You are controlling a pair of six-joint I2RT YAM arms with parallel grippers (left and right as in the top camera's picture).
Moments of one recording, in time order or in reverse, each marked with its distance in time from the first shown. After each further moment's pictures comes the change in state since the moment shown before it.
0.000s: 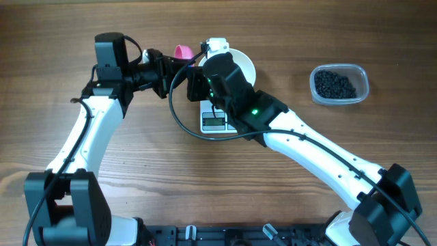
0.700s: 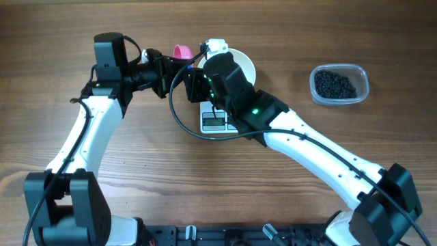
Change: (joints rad) left arm 0.004 0.000 0.000 0.000 0.002 0.003; right arm -0.003 0.000 -0.001 -0.012 -0.026 0.004
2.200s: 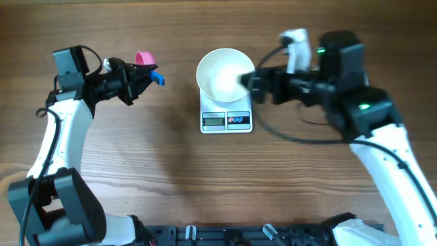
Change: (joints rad) left arm 0.239 0.000 0.000 -0.220 0.005 0.264; right arm -0.412 -0.336 -0.004 -0.438 -0.582 -0.322
